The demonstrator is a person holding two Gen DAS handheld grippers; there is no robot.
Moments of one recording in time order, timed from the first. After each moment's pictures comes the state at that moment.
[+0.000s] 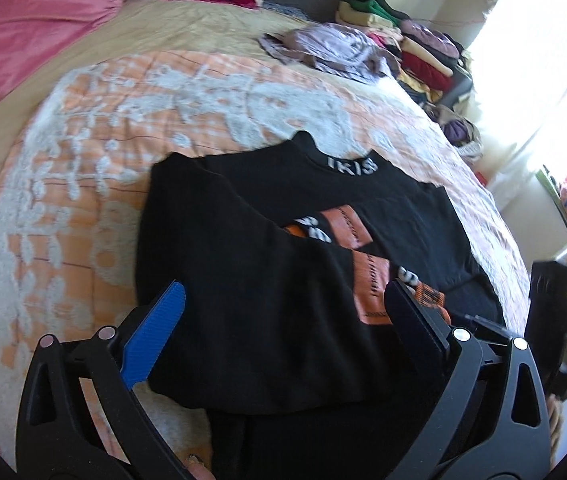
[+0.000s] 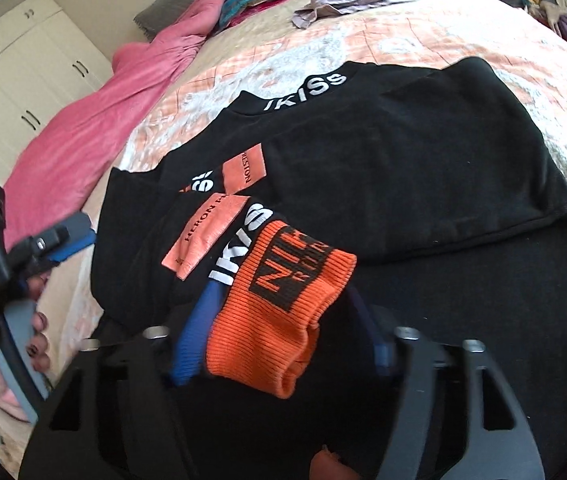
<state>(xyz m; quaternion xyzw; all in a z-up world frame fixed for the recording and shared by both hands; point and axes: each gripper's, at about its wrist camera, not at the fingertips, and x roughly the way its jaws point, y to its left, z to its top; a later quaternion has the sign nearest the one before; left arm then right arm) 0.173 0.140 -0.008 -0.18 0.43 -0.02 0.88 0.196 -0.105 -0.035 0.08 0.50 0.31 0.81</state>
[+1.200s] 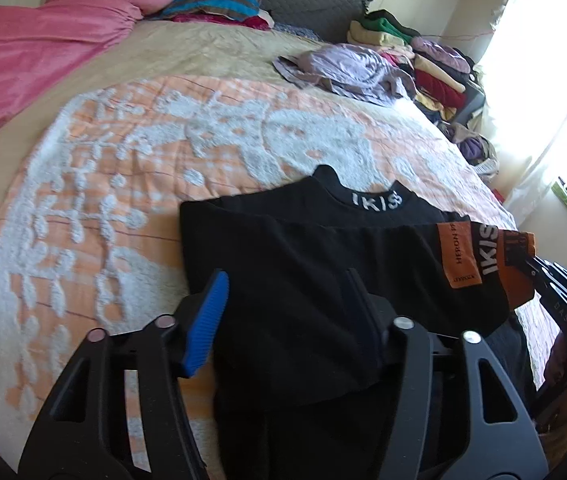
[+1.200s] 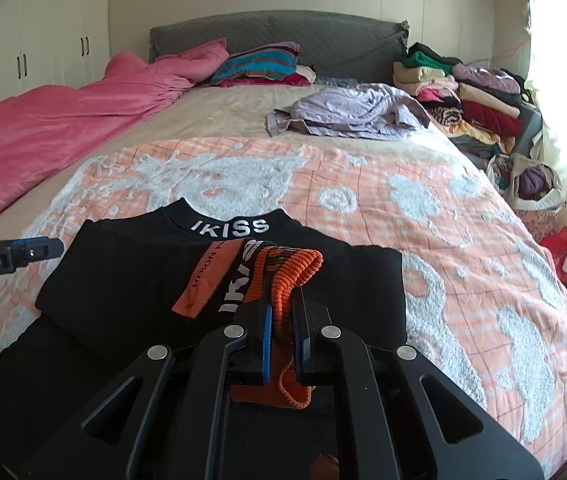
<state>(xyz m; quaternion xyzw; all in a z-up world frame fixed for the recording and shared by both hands) 0.203 0.143 -0.014 -0.16 0.40 0.01 0.90 0.241 -0.132 0.025 -0.08 0.33 0.24 0.91</state>
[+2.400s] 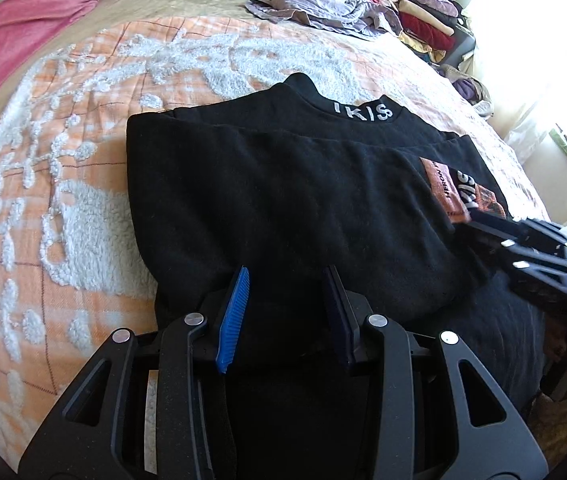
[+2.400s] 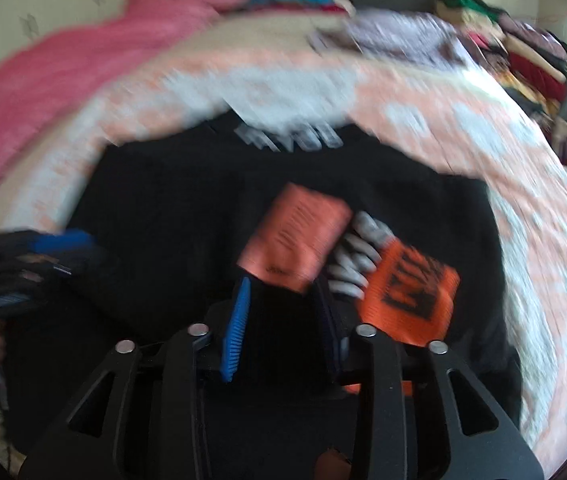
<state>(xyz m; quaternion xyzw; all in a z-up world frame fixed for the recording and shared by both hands) 0.198 0.110 -0.057 -0.12 0.48 -0.03 0.87 0.246 -0.079 -0.033 -0.12 0.47 0.26 0.84</state>
